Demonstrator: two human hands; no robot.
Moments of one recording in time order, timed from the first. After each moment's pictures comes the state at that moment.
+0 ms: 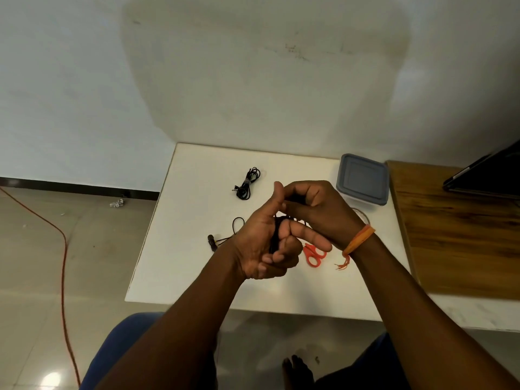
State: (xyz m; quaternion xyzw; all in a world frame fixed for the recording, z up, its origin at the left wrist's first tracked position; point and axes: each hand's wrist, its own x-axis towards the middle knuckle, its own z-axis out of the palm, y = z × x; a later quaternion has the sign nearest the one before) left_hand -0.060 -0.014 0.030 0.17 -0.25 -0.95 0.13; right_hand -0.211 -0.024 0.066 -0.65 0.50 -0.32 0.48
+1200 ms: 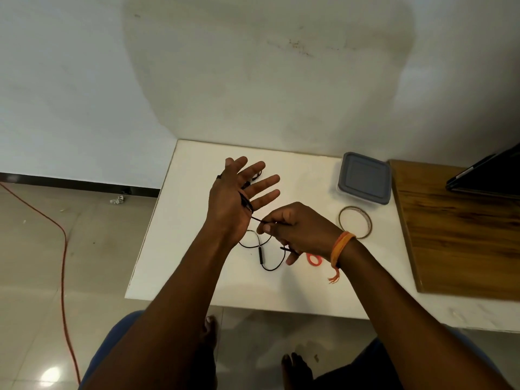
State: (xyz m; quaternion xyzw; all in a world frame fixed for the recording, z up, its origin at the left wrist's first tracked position) left_hand -0.042 -0.043 0.041 0.40 -0.17 -0.71 0.55; right_hand -0.186 -0.017 0.051 -0.64 0.56 -0.08 0.52
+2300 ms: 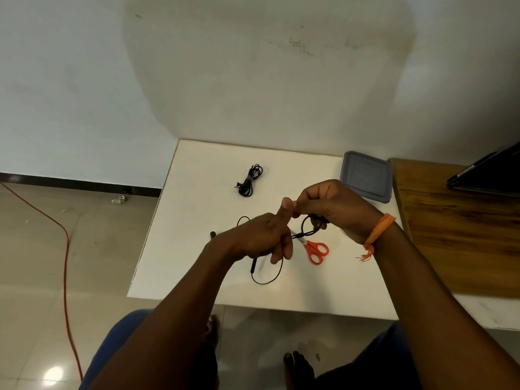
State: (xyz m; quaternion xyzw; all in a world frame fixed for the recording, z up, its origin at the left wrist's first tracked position) left_hand -0.053 -0.019 0.032 0.46 -0.61 -0.65 0.04; right_hand -0.227 -0.031 0.074 -0.57 0.57 -0.20 0.56
